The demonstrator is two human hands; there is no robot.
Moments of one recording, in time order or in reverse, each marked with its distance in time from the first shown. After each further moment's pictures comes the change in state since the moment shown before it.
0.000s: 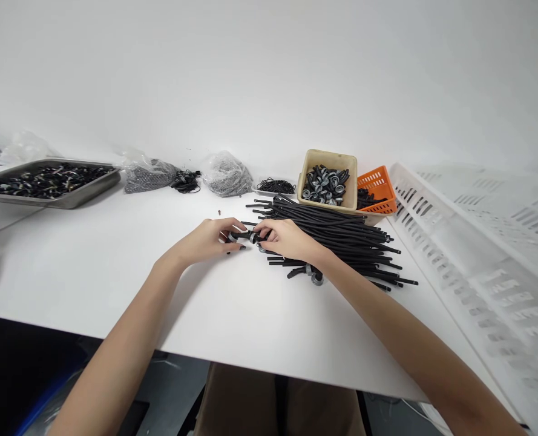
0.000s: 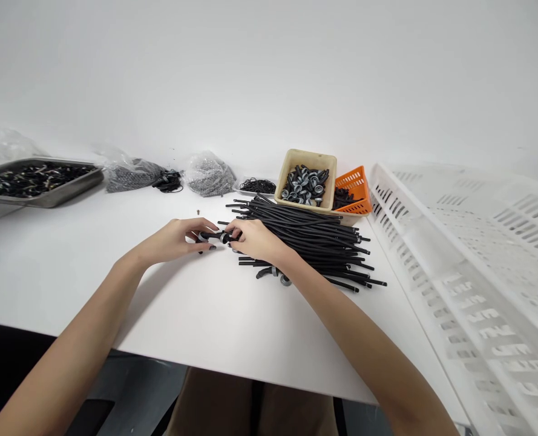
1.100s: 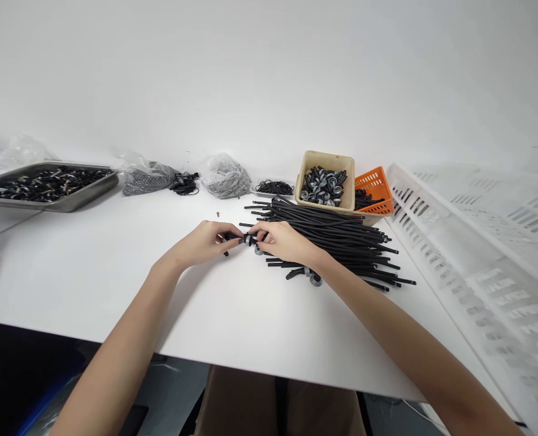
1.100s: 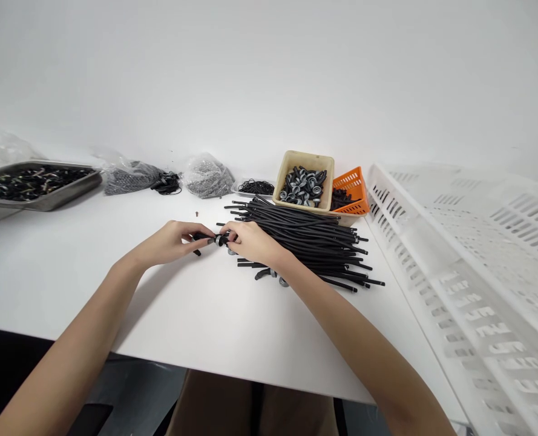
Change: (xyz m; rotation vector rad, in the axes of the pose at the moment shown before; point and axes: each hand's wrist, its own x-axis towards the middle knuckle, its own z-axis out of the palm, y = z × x) left_hand -0.002 0.005 -0.001 -0.013 0.011 0.020; right_hand -0.001 -0.001 0.004 0.007 -0.006 -0.055
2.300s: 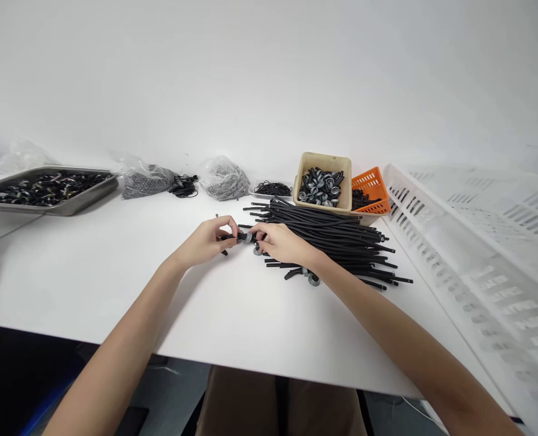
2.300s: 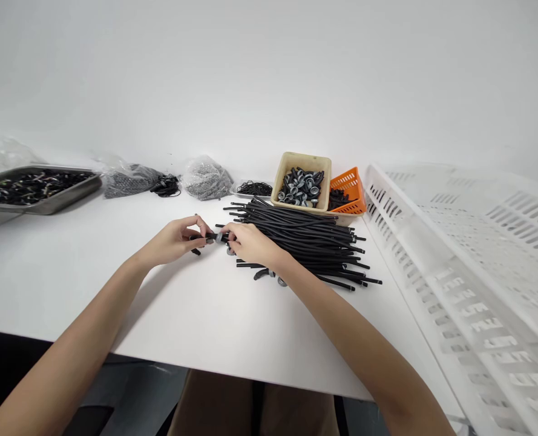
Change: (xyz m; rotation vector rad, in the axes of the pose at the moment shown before) left_hand 0.004 -0.003 0.008 -0.315 0.065 -0.058; right_hand 0.002 0.018 0.006 0.036 -0.013 -0.059
